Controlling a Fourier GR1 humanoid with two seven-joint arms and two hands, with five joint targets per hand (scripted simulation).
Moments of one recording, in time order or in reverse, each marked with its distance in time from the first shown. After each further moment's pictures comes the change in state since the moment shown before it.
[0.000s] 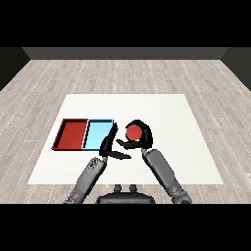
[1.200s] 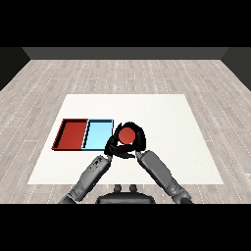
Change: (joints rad) left arm -0.089 0.017 -0.106 0.101 0.166 0.076 -0.047; right arm -0.044 -0.003 0.130 0.005 -0.117 -0.094 -0.047
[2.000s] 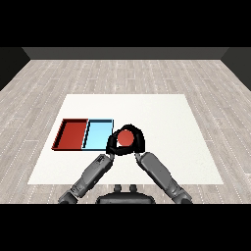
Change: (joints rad) left arm -0.065 0.005 -0.051 0.084 0.111 0.261 -0.045; right arm 0.017 -0.004 0.030 -0.003 0.007 -0.015 -0.011
